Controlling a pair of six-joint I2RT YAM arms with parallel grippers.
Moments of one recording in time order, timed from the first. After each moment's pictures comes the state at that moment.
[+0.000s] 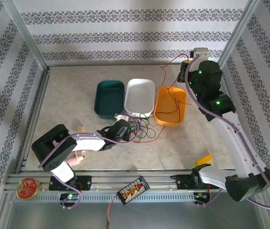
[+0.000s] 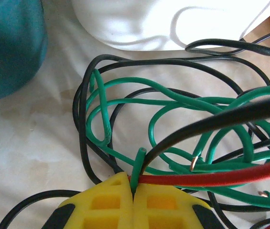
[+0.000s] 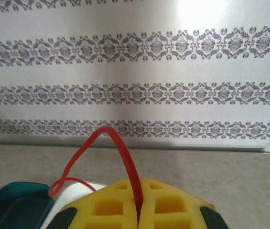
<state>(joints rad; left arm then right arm) -0.82 1.63 0.65 0.17 -0.29 -0.55 0.31 1.19 1.37 -0.38 0.18 0.13</state>
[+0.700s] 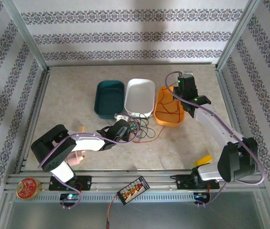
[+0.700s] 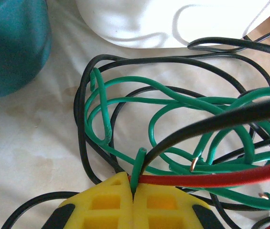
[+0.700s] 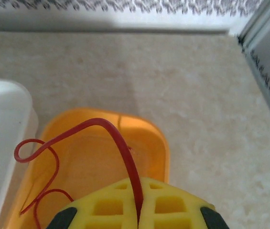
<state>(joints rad) -0.82 1.62 0.65 0.15 -0.29 -0.55 0.27 1.40 1.08 -0.37 0.35 0.19</state>
